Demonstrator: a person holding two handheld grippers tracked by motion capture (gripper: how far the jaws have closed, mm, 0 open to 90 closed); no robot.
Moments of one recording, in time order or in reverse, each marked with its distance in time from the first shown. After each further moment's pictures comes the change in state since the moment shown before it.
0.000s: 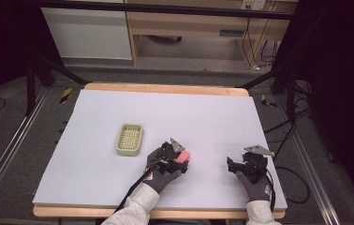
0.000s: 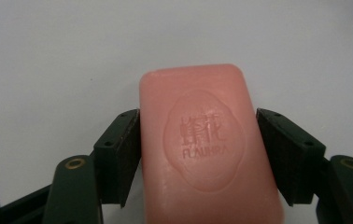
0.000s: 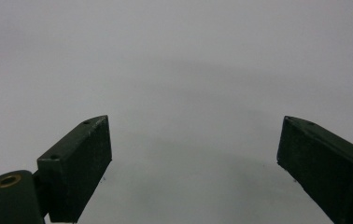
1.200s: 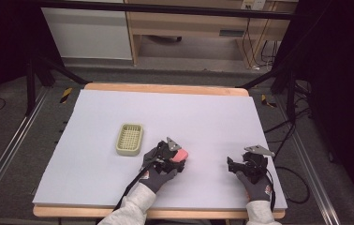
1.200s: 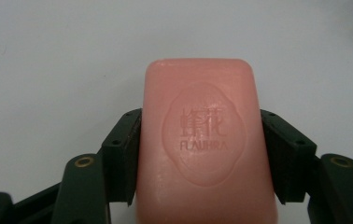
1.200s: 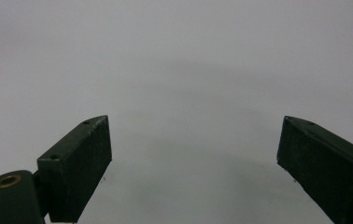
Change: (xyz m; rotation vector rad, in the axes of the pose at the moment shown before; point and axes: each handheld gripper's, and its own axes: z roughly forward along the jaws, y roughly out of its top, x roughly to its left) left arm 0.007 0.001 -0.017 -0.012 -0.020 -0.009; right arm 0.000 0.000 -0.001 -0.002 -0.003 0.000
